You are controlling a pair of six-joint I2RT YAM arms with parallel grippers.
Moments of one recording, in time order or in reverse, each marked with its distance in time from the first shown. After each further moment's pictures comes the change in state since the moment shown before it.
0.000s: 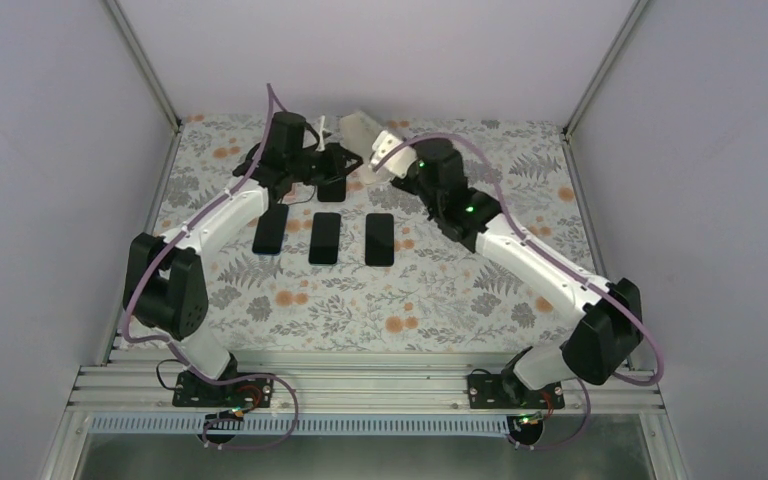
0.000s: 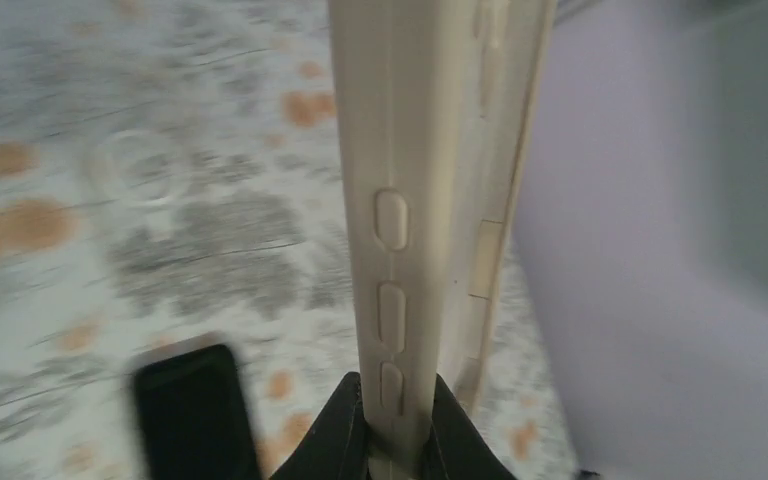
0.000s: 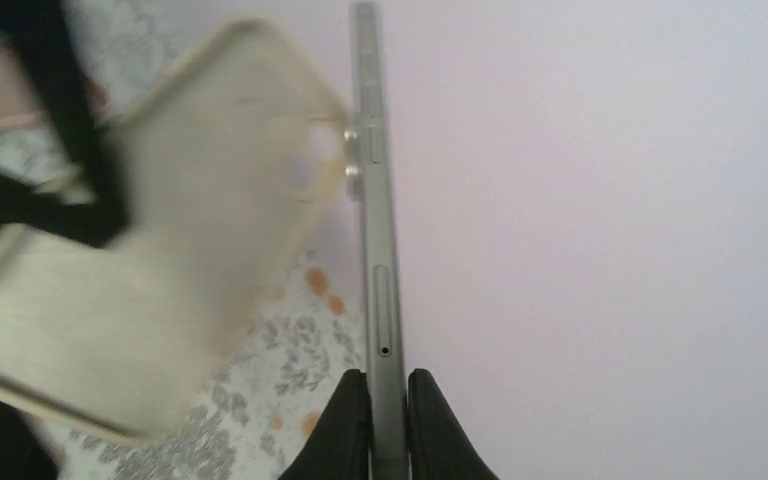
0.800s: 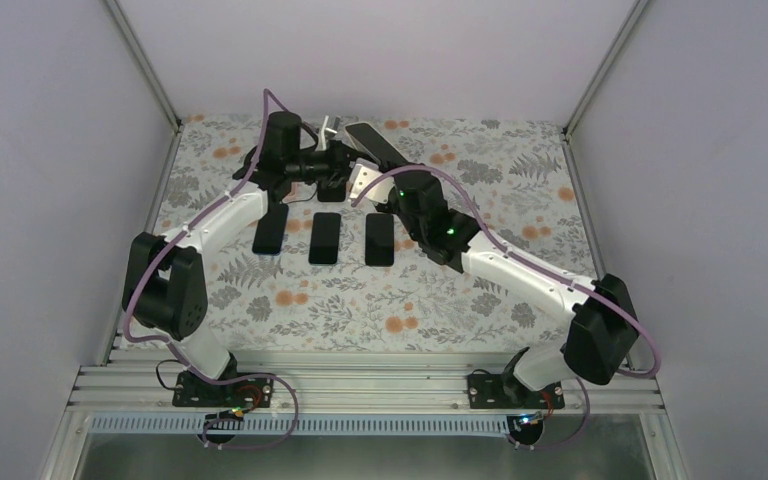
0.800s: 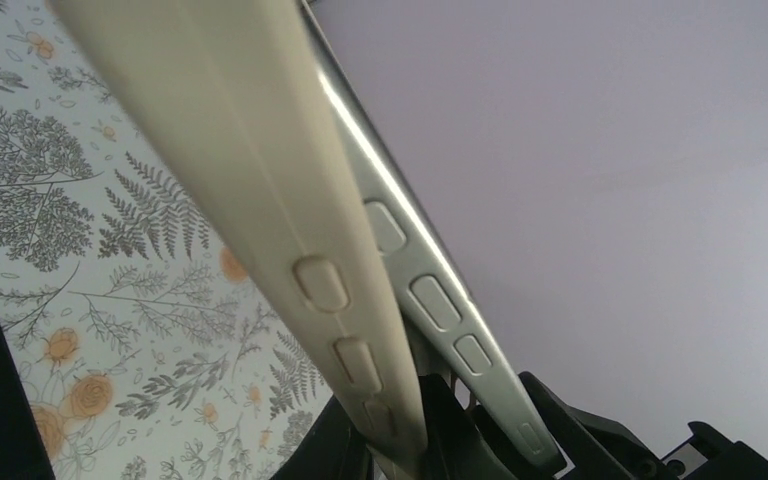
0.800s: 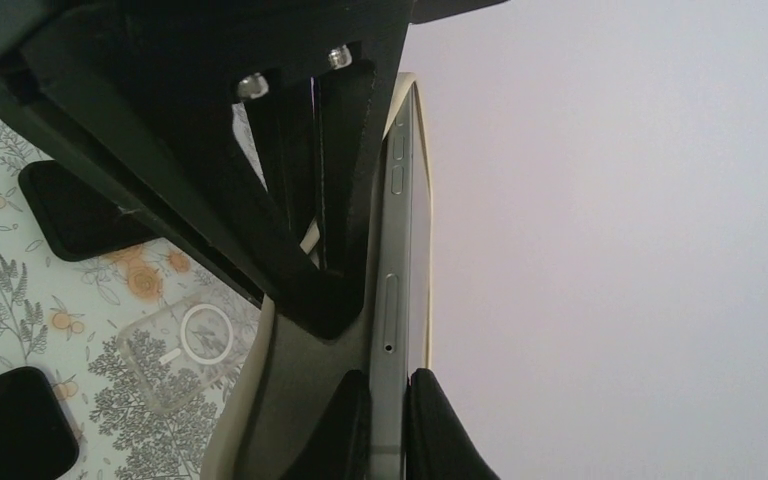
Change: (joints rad) left arm 0.030 0.012 -0.053 0.155 0.243 -0.216; right arm 0.099 -0.009 -0.119 0.161 0.096 -0.157
